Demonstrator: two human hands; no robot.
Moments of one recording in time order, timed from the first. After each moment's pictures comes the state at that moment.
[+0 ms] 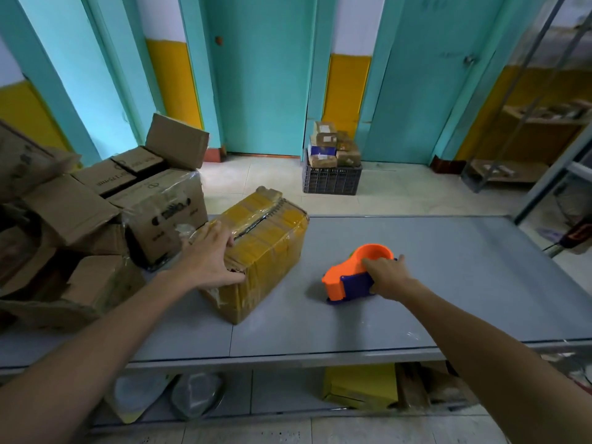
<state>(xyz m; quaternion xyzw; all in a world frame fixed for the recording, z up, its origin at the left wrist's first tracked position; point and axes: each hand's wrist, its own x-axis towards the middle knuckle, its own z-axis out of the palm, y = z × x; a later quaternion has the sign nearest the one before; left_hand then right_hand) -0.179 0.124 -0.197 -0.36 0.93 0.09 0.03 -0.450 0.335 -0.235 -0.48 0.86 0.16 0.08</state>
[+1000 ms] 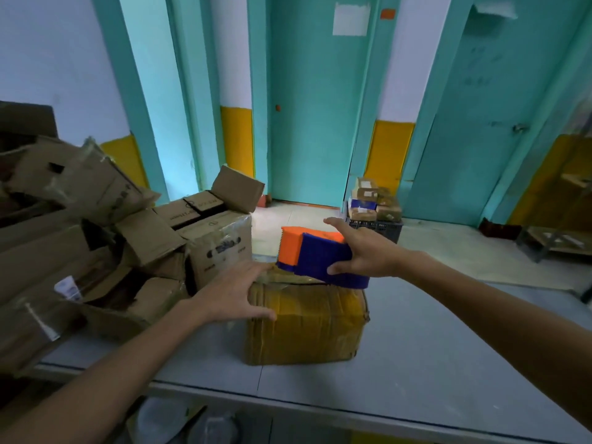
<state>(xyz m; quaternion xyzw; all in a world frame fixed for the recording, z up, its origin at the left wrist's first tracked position) -0.139 0.136 -0.159 -0.27 0.95 0.15 -0.06 -0.374 0.259 -0.075 -0.68 0.71 -0.09 0.13</state>
